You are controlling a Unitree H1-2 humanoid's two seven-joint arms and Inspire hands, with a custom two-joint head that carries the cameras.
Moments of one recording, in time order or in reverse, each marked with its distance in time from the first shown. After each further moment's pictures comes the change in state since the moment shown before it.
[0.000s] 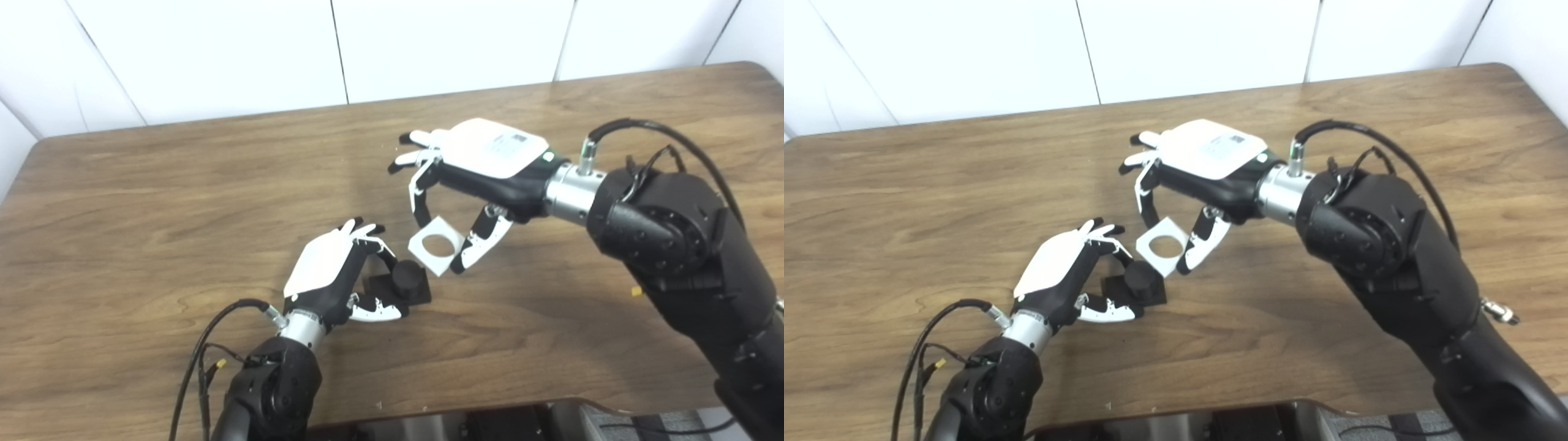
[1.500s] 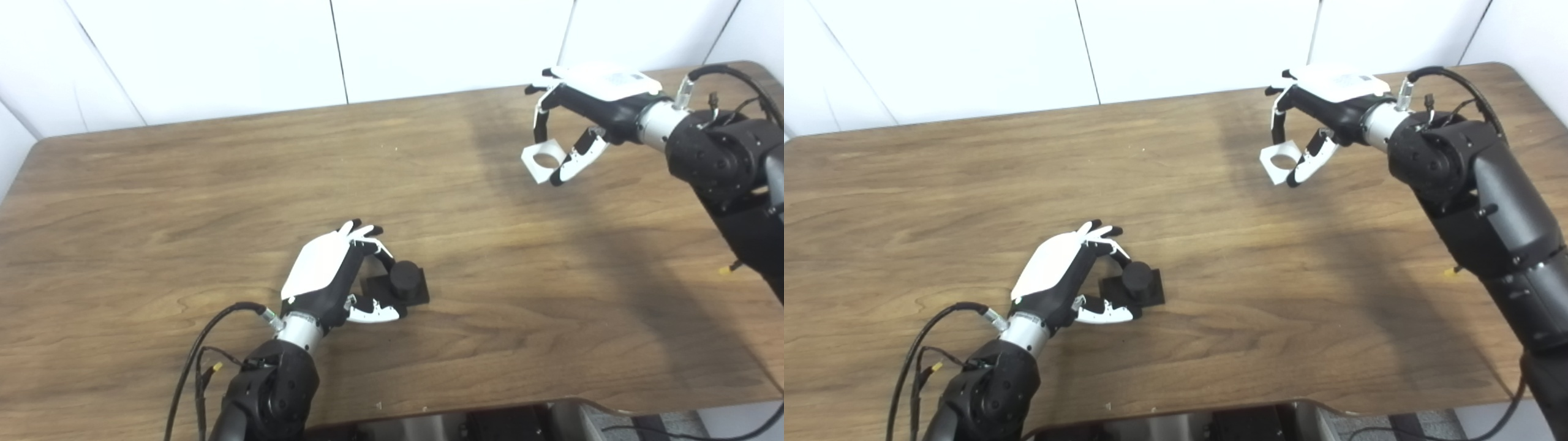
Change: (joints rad) left arm 0.009 0.010 0.007 -0.001 -0.019 -0.003 0.028; right arm -0.040 -0.238 -0.123 0.365 0.022 -0.084 -0.216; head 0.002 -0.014
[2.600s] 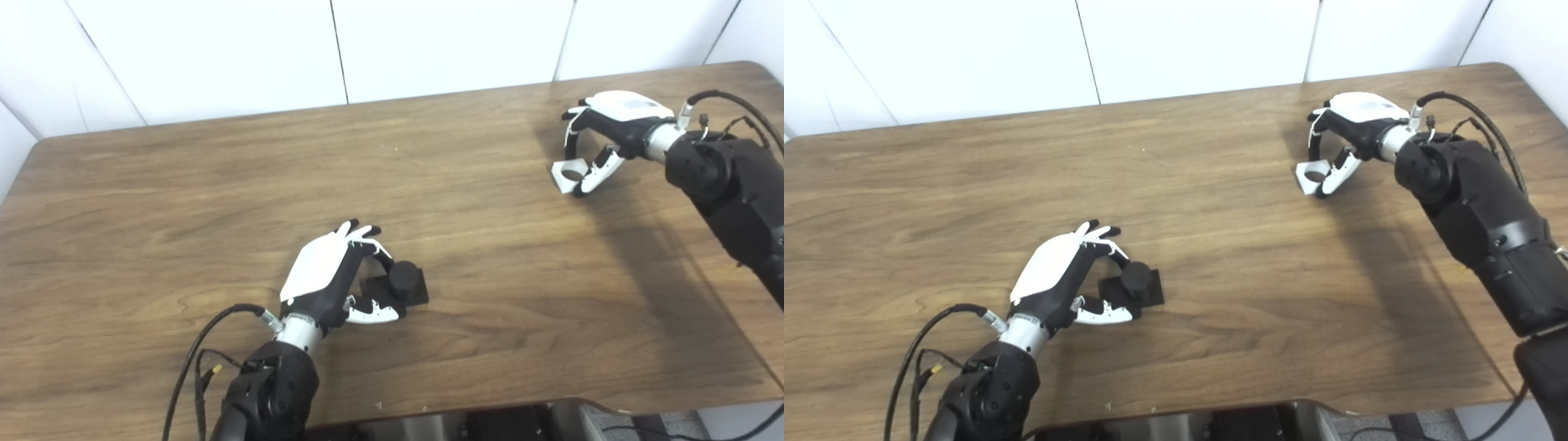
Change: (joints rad) left arm 0.010 -0.008 0.004 -0.005 -0.001 0.005 0.000; right arm -0.032 0.003 0.056 0.522 -0.026 -0.105 -0.235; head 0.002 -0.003
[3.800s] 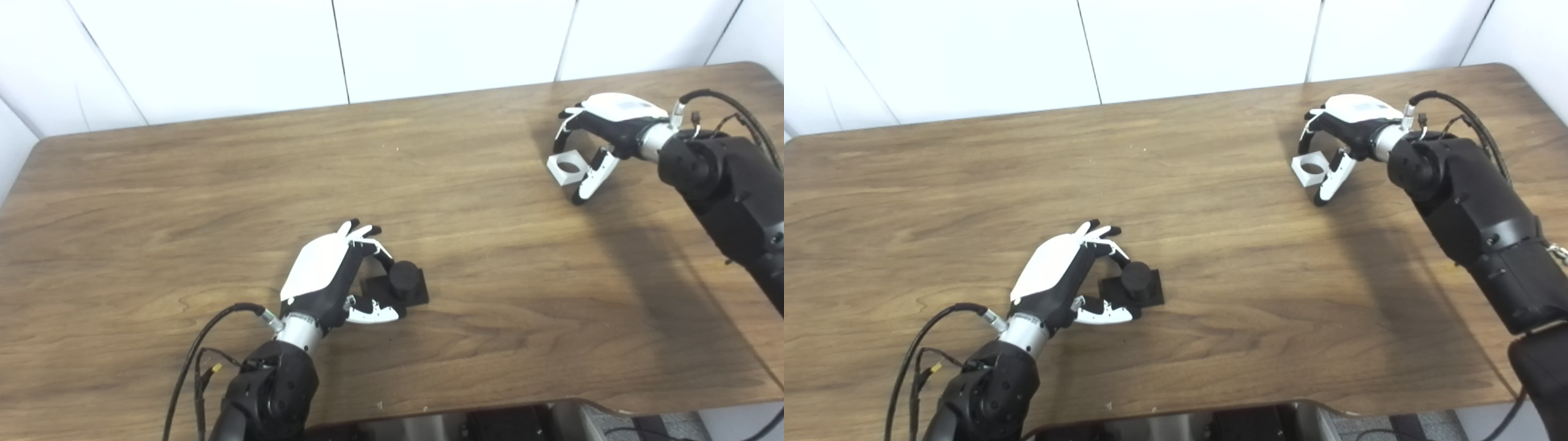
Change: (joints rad) left arm -0.004 0.007 -0.003 0.000 0.000 0.000 -0.006; right arm -0.009 0.008 0.010 -0.012 -0.011 0.039 0.040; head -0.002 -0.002
